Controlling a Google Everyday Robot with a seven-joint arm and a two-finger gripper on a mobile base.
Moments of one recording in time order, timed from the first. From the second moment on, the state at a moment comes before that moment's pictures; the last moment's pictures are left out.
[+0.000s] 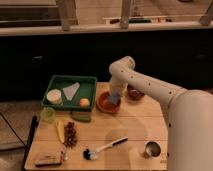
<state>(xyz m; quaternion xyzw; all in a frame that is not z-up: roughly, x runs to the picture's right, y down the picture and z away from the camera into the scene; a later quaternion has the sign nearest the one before) 0.065 0.027 0.894 -0.17 -0.20 -0.59 0.77</state>
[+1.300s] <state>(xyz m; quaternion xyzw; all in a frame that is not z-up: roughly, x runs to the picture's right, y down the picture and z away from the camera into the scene) 0.059 0.045 0.884 -0.16 -0.24 -0.62 0.73</state>
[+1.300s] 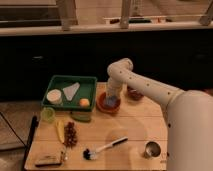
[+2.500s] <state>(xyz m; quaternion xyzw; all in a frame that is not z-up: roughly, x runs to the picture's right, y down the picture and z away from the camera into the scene) 0.009 0.046 0.889 -0.15 -0.27 -0.67 0.68</state>
